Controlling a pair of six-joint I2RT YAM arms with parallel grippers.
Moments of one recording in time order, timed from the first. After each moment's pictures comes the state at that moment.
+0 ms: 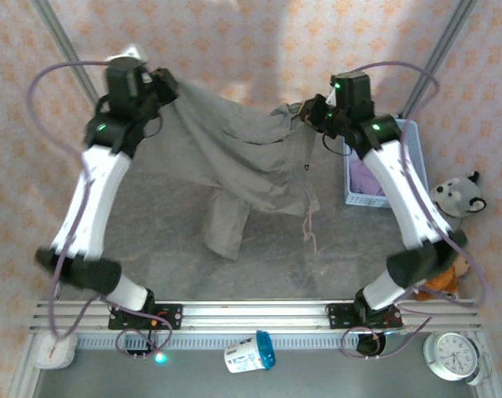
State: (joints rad) left arm -0.15 1.59 1.88 -0.61 -0.07 -0.63; right arm 0.31 1.63 1.81 -0.76 -0.17 0.75
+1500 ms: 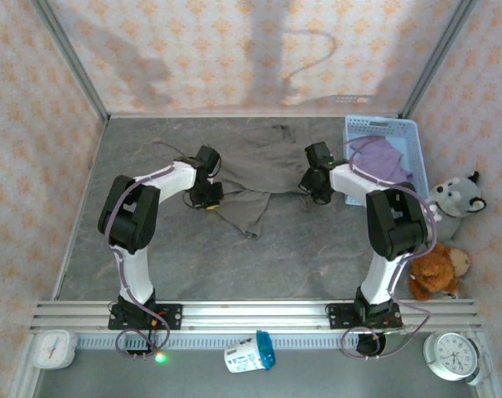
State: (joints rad) left arm -0.31 1.95 1.30 -0.70 0.10 -0.59; right arm 0.31 1.81 1.20 -0.55 0.06 0.85
